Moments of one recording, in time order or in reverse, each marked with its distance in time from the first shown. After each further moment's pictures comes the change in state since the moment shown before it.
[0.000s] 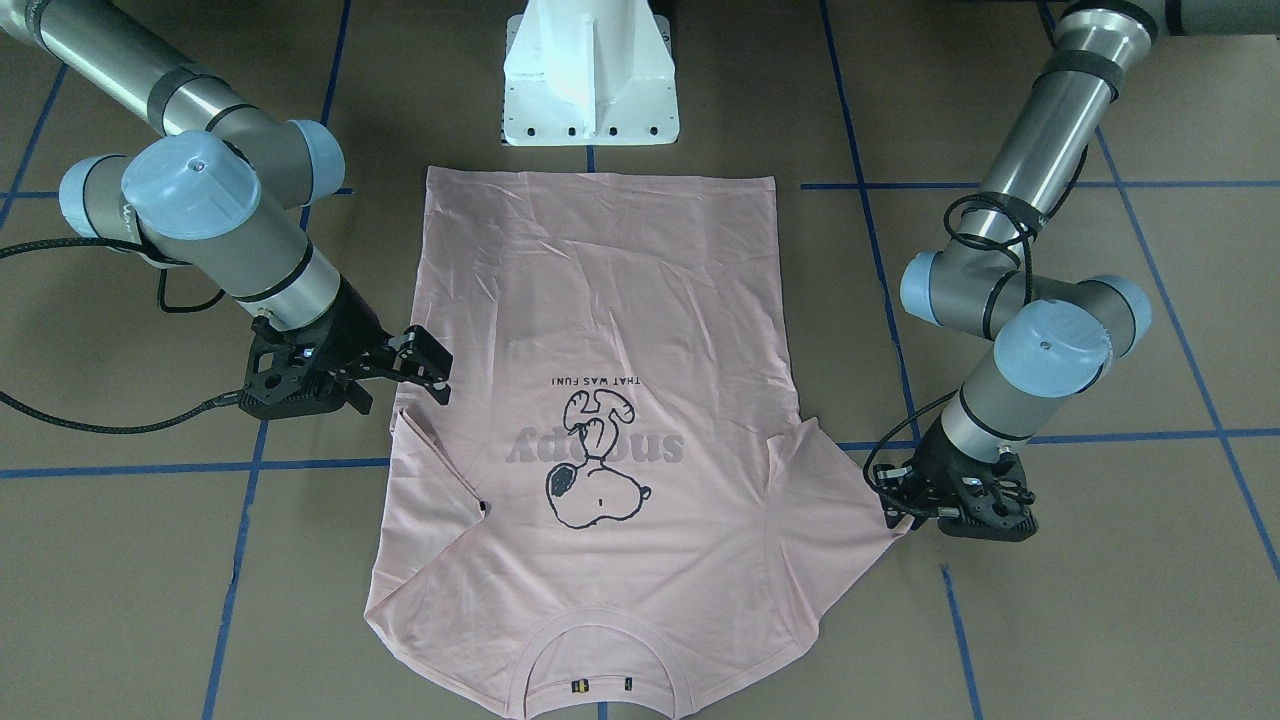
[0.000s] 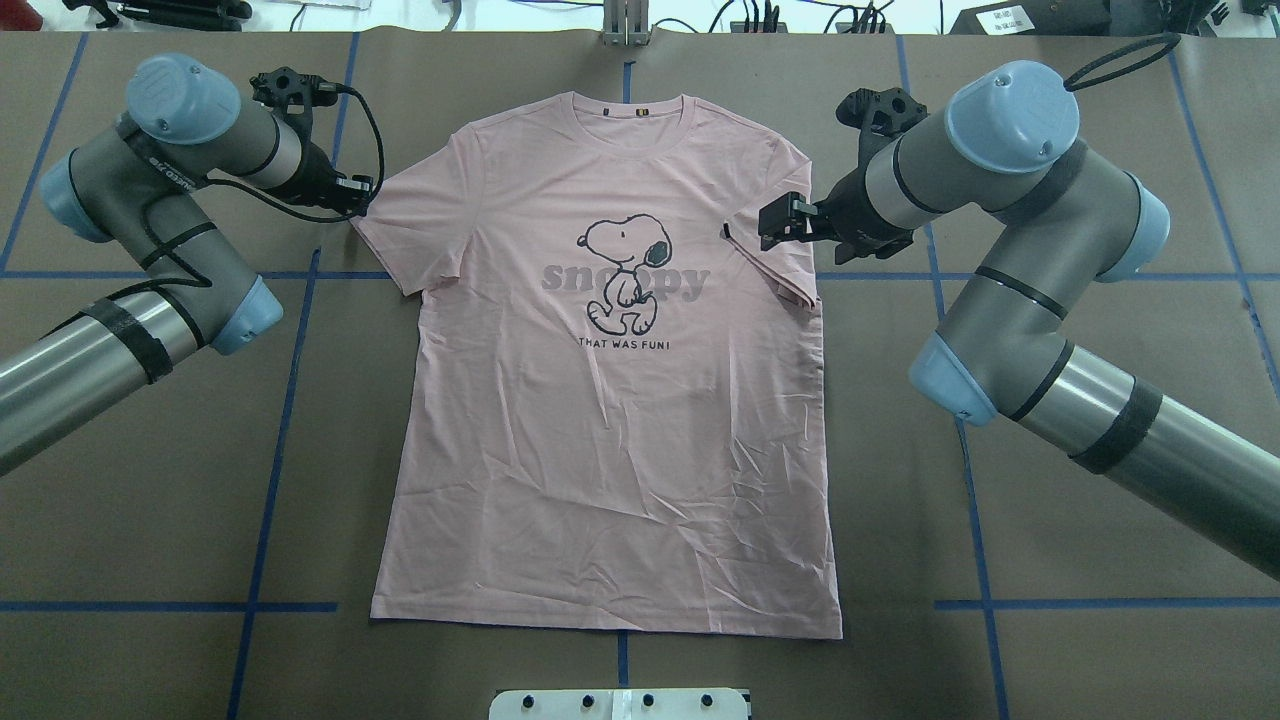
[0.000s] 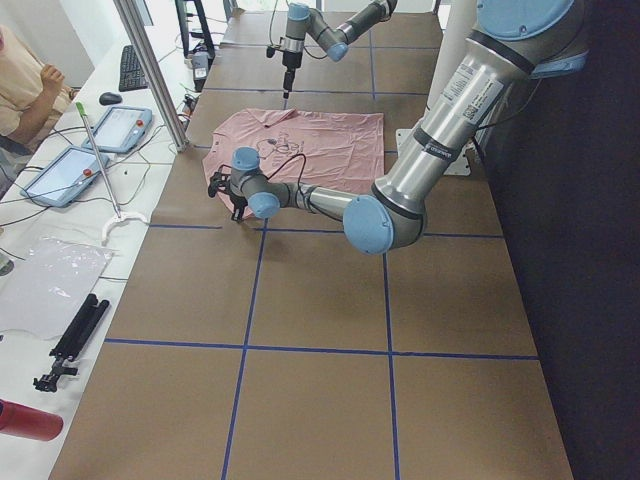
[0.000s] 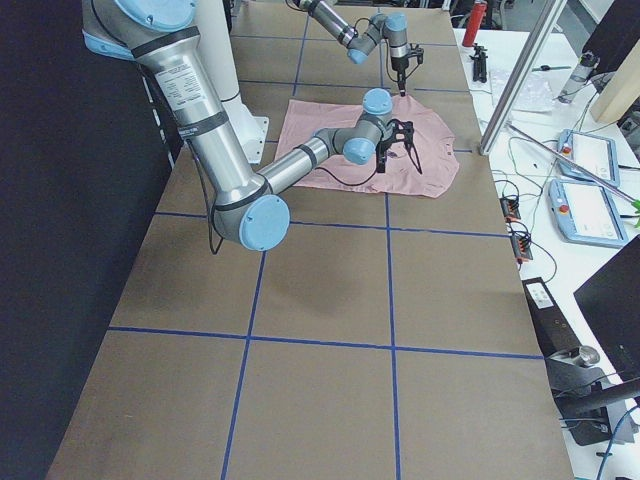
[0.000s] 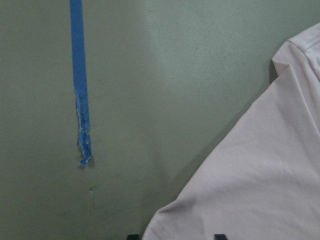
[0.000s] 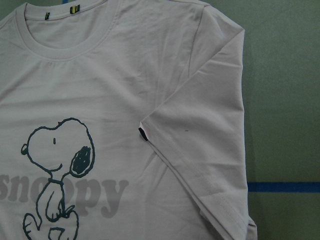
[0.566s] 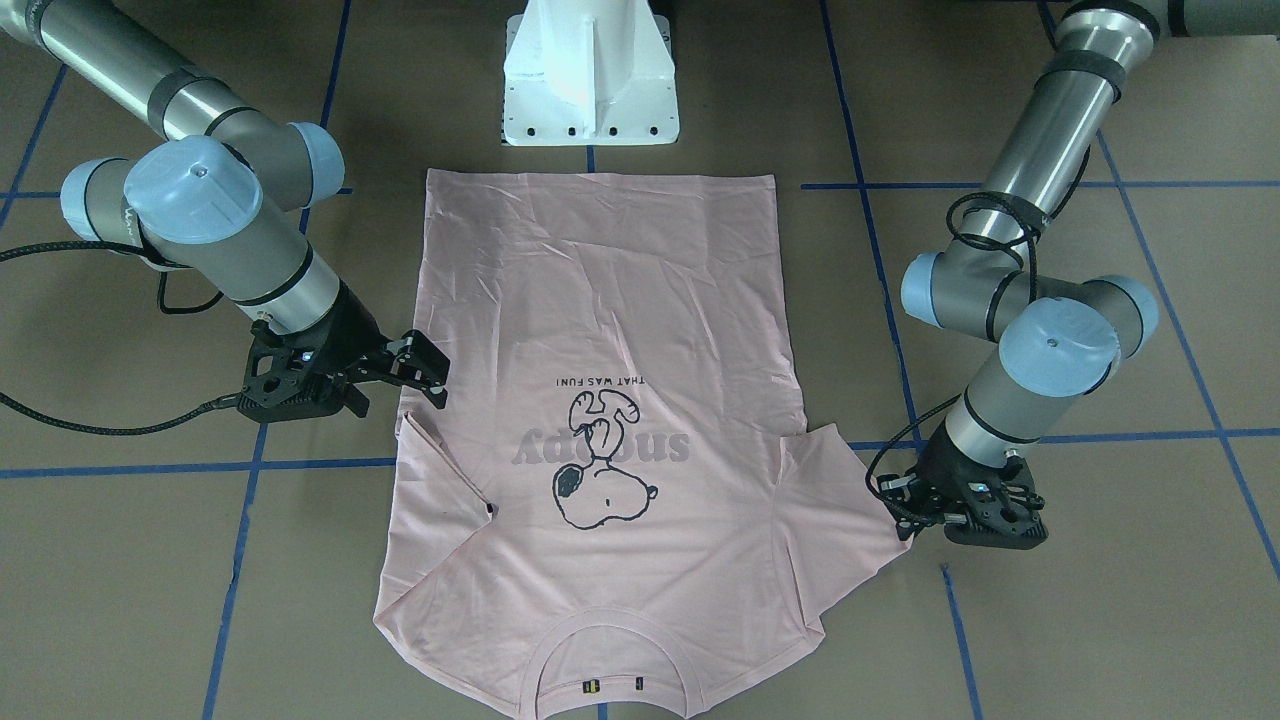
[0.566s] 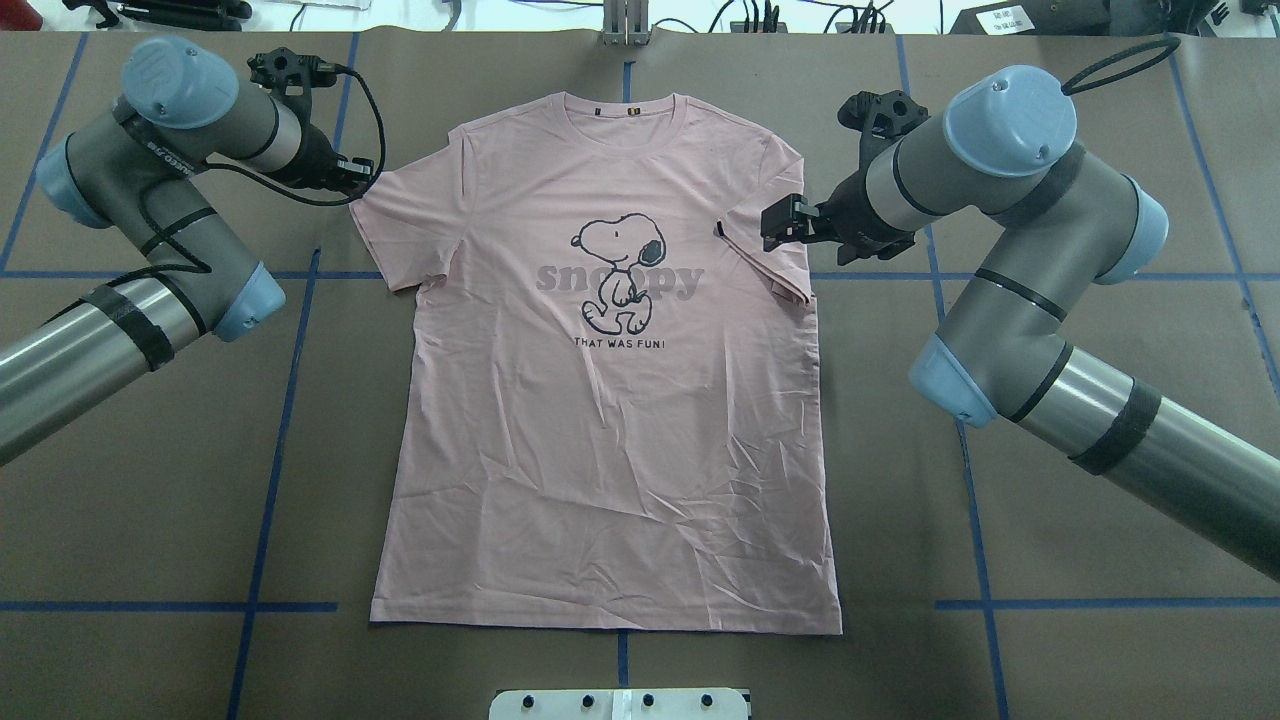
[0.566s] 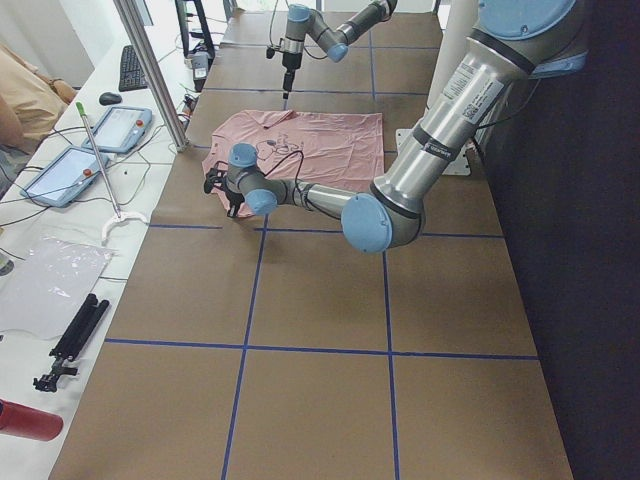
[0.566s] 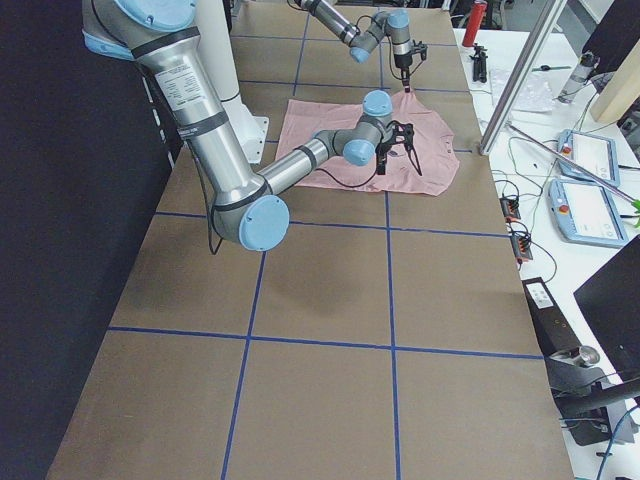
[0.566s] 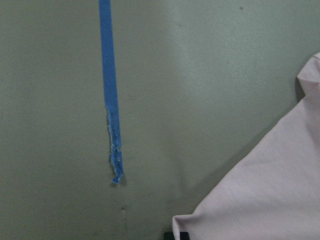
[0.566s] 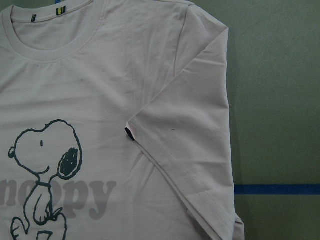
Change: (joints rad) left arm -0.016 -0.021 -0.028 0.008 0.005 -0.022; right arm -0.003 -0.002 -0.006 0.000 -0.013 0.000
